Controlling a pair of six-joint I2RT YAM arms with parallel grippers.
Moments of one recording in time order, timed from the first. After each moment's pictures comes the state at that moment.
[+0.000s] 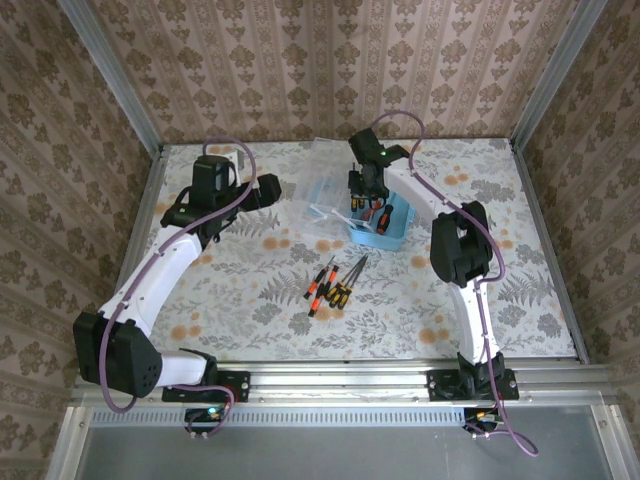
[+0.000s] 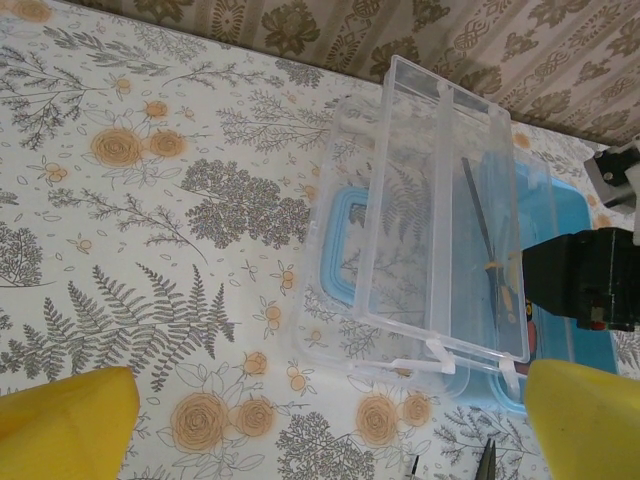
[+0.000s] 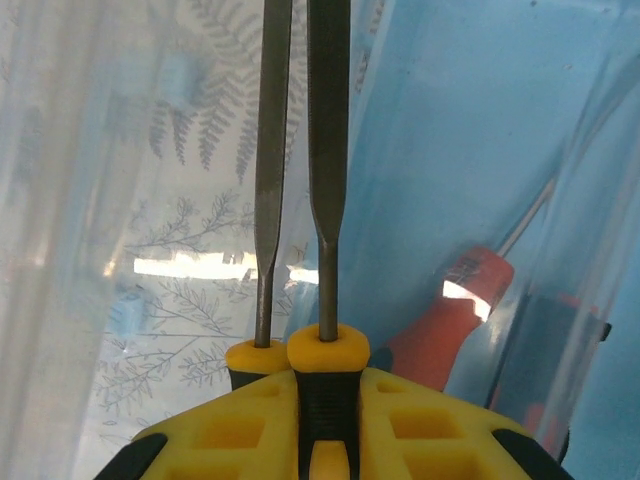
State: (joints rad) left arm -0.34 1.32 1.16 -0.43 0.11 -0.44; right arm 0.40 2.22 2.00 -0.89 0.05 0.45
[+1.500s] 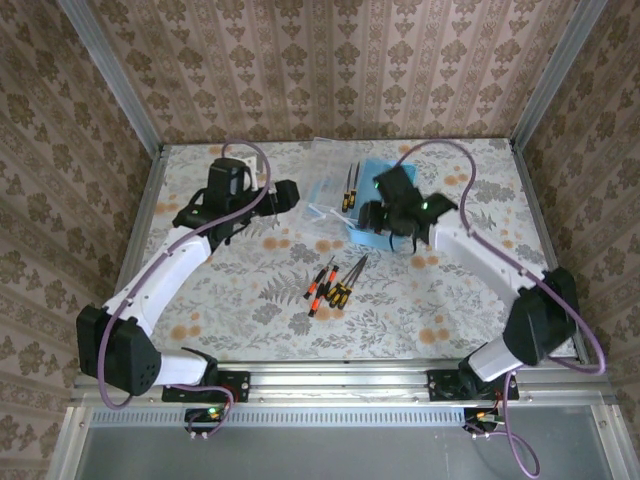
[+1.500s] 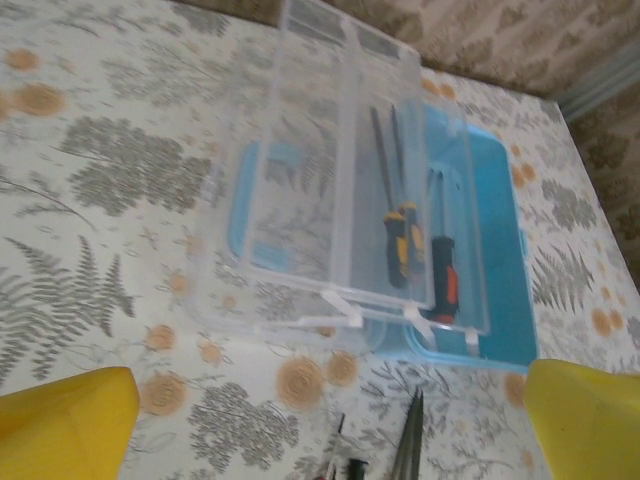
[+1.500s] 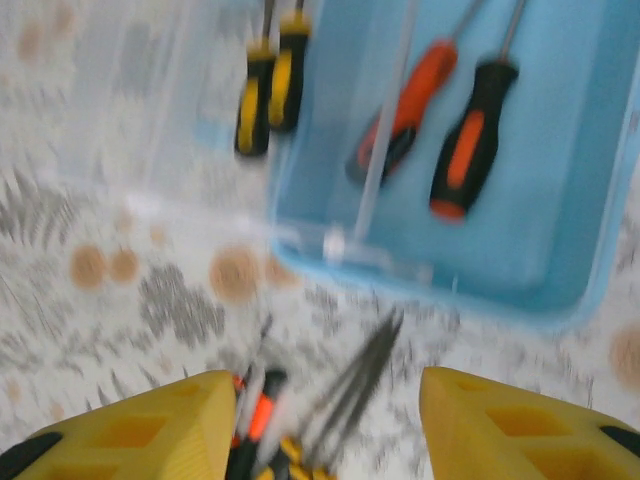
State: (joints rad) left arm -0.45 1.34 1.15 -0.41 0.18 -0.48; right arm 0.57 1.48 1.23 -0.70 0.12 0.68
